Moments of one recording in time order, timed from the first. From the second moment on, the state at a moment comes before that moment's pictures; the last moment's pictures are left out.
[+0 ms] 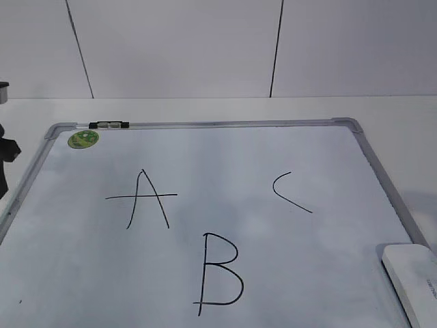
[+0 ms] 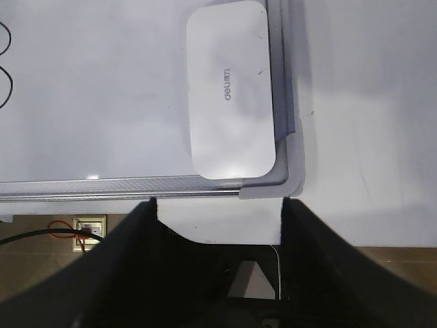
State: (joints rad) left arm -0.03 1.77 -1.21 -0.08 1.04 0.13; right arm 0.07 0.51 -0.59 0.15 1.21 0.11
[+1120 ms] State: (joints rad) left arm -0.03 1.89 -1.22 -0.05 0.91 0.13; right arm 0.07 0.51 -0.59 0.15 1.20 0.11
